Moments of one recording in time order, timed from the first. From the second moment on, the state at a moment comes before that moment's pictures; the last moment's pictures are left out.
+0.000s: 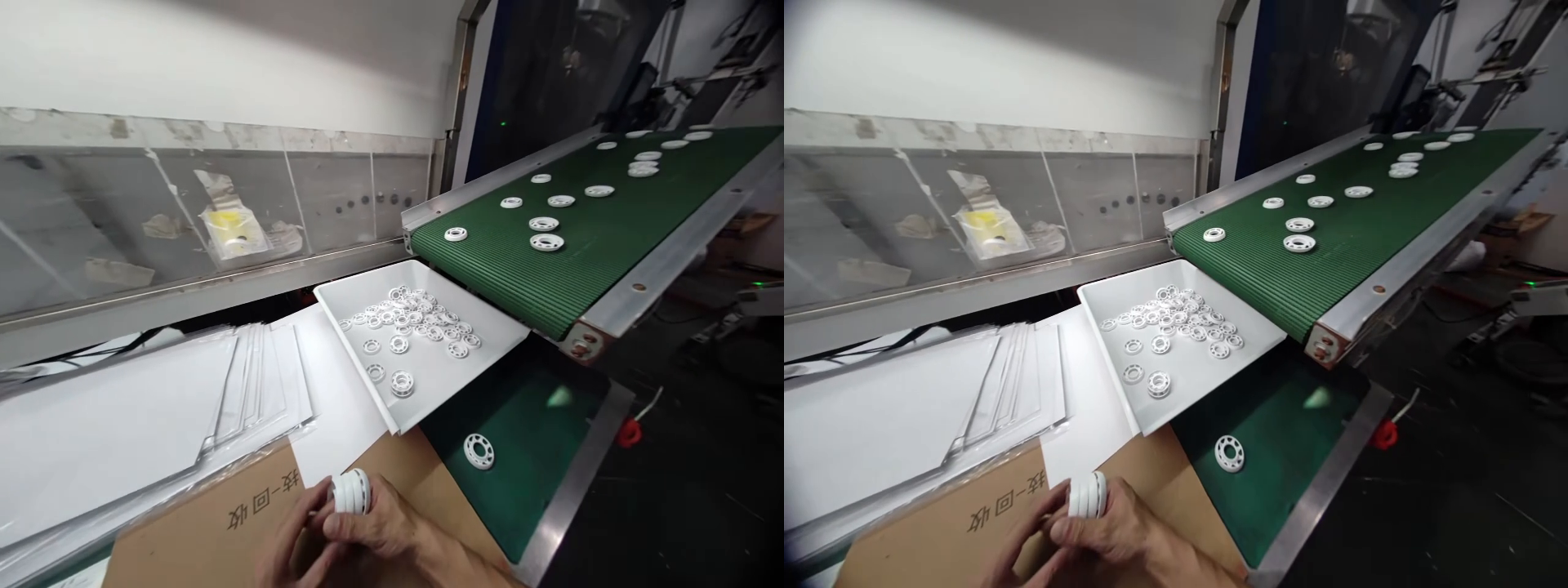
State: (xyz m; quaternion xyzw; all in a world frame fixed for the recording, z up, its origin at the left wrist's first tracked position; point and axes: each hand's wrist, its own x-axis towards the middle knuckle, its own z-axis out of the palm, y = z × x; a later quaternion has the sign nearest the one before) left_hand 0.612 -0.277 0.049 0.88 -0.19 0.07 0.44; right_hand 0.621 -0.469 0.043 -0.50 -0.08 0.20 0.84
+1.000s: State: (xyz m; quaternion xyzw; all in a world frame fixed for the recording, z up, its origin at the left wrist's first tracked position) left_hand 0.583 -0.281 0.070 0.82 -0.27 0.23 0.45; right_hand 0.583 -0.477 0.059 -0.71 -0.20 0.04 0.67
